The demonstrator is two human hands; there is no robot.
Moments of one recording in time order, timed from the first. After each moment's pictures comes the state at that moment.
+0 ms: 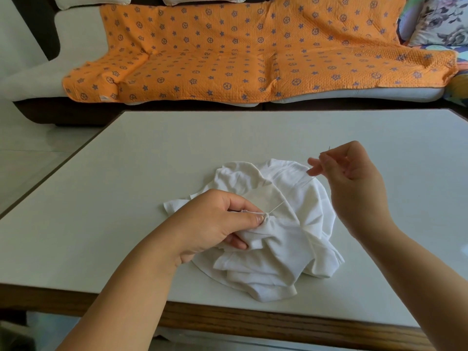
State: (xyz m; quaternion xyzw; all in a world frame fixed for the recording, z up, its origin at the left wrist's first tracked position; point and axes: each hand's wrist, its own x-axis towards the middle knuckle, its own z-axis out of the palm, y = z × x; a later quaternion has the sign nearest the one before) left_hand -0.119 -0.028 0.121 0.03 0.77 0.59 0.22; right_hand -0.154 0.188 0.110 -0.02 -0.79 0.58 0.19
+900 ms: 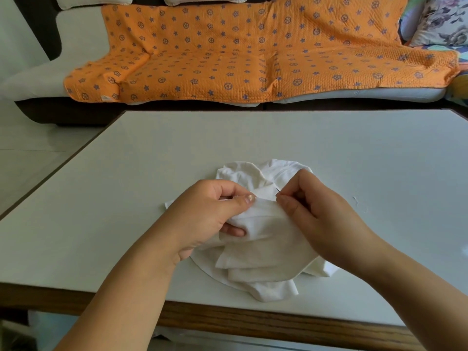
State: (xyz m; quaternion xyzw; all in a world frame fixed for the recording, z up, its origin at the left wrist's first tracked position) left_hand -0.115 -0.029 0.133 -0.03 0.77 0.63 0.13; right_hand -0.115 0.165 0.119 0.17 -0.87 0.47 0.03
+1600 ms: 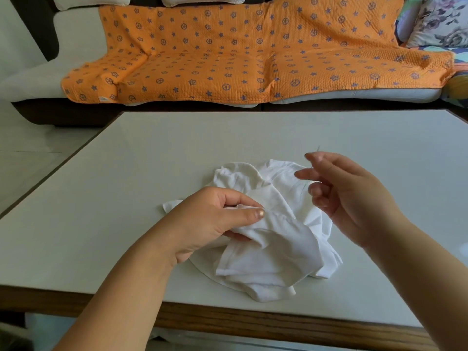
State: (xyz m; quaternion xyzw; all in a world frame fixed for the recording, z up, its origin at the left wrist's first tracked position) left_hand -0.113 -0.027 0.134 0.02 0.78 0.60 0.20; right_hand -0.144 0.188 0.126 -0.04 -0.61 0.79 -0.02
